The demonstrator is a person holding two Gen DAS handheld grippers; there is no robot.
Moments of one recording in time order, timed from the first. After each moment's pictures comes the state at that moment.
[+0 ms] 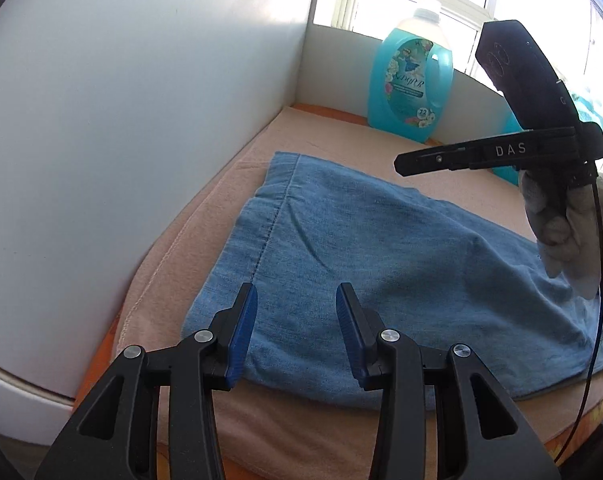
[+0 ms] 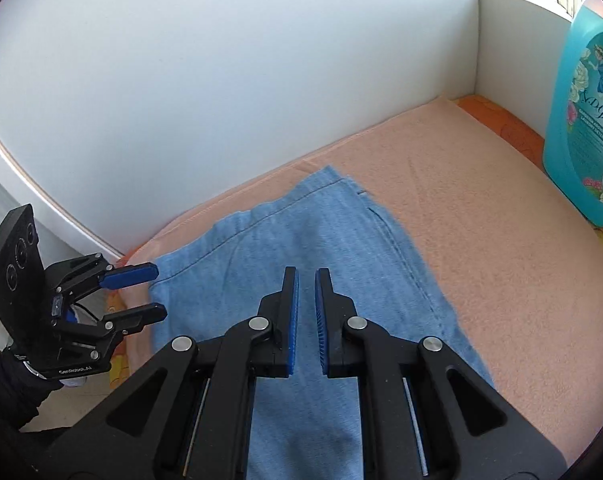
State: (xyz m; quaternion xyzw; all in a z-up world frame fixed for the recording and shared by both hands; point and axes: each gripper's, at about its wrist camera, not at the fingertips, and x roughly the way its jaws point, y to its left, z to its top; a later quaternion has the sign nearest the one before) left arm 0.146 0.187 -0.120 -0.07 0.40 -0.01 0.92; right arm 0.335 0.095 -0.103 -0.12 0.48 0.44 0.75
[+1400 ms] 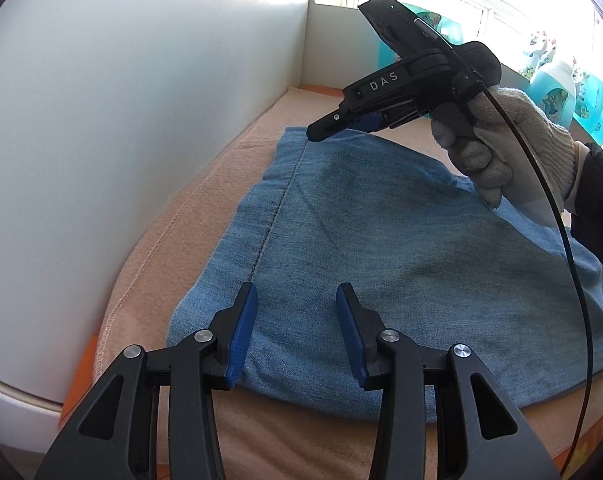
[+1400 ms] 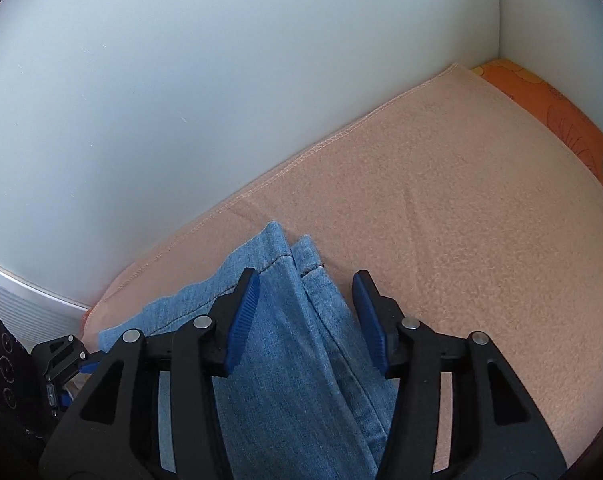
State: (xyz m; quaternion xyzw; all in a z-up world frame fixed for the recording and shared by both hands) left arm 0.149 0.176 -0.136 -0.05 0.40 0.01 0.91; right arm 0.405 0.178 -0.167 -0.10 0.54 0.47 0.69
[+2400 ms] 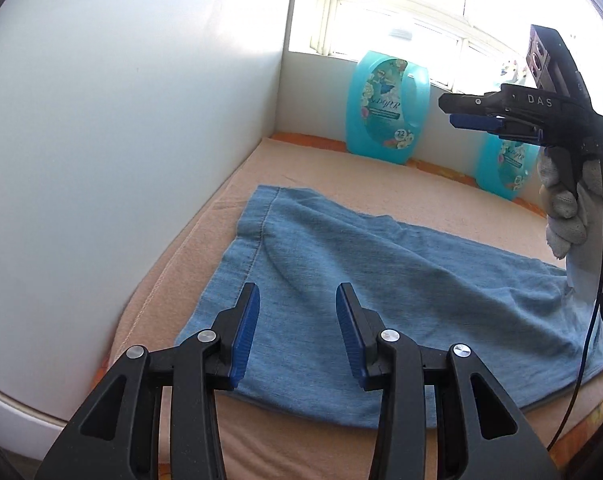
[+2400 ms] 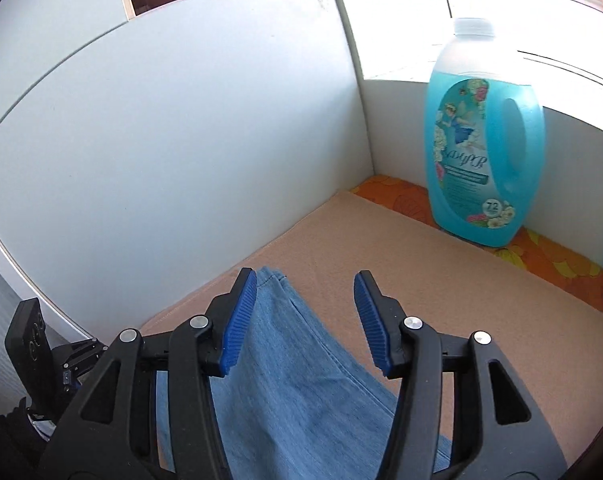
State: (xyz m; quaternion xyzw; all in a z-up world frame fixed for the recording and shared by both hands) left arm 0.142 0.152 -0.087 -0.06 0.35 -0.04 0.94; right arm 0.302 0.001 -0.012 -0.02 0.35 0.32 0.88
